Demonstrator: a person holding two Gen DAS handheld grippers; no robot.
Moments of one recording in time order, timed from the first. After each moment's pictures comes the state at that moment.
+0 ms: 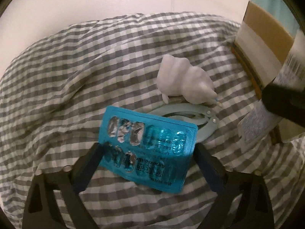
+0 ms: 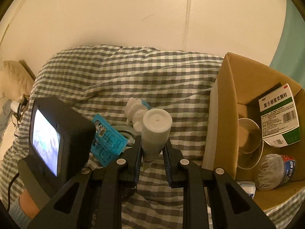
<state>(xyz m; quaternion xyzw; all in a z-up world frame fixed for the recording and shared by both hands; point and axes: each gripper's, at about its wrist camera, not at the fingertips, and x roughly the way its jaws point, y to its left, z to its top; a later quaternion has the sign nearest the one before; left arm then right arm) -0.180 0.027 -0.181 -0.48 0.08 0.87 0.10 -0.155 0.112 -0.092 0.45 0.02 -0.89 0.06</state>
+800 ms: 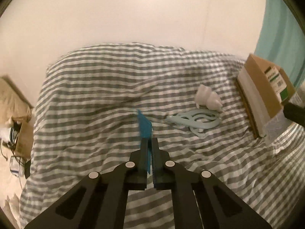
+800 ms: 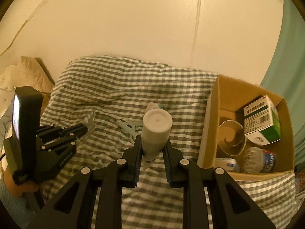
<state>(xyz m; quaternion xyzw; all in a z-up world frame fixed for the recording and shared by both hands) -0.098 -0.083 -0.093 -0.44 0.01 0.90 0.05 -0.083 0.102 -0.022 0.41 0.04 -0.91 0.09</state>
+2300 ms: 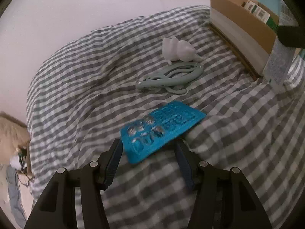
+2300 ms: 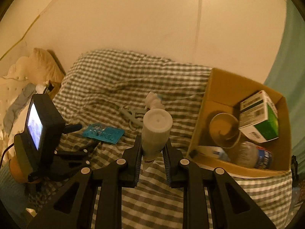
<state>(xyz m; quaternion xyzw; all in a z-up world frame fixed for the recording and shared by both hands) -0.085 -0.013 -0.141 -0.48 0.18 0.85 0.09 -0.077 0.135 -0.031 0.44 0.05 -0.89 0.14</state>
